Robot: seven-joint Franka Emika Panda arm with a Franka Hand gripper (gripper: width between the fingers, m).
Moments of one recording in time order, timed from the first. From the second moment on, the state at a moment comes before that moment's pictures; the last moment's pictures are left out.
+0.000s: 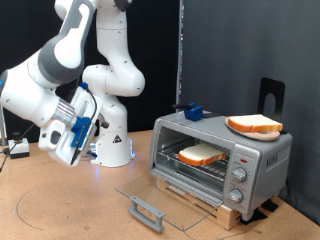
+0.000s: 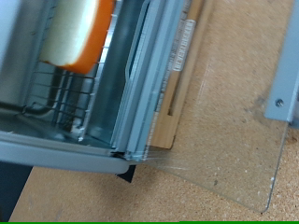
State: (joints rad) arm -0.80 0.06 0.12 -2.33 0.62 1.65 -0.68
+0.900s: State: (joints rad) arm -0.79 0.24 0.13 -2.38 0.64 1.85 -0.58
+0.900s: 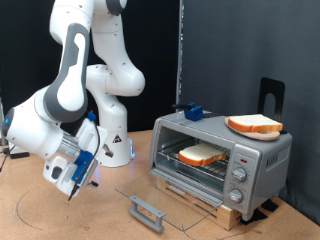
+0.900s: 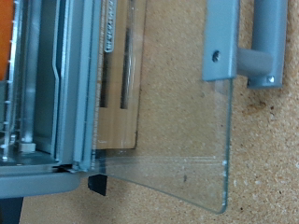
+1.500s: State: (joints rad) arm -0.74 0.37 0.19 -2.42 0.66 1.93 -0.58
